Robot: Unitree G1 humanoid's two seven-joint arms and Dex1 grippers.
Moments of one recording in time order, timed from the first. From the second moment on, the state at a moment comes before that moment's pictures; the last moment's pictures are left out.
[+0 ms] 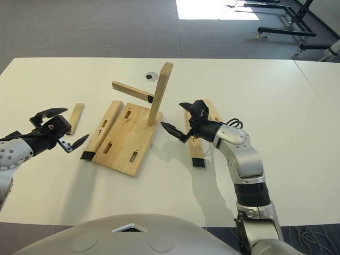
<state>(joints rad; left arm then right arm) 0.18 0.85 0.07 -0.49 0.02 0.44 -0.61 -0.13 -0.36 0.05 -0.25 0.30 0.53 0.74</state>
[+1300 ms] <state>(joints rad) 0.22 0.75 -0.13 -0.36 0.30 0.20 -0.54 -0.19 -0.40 0.08 -0.17 0.33 0.52 0.70</state>
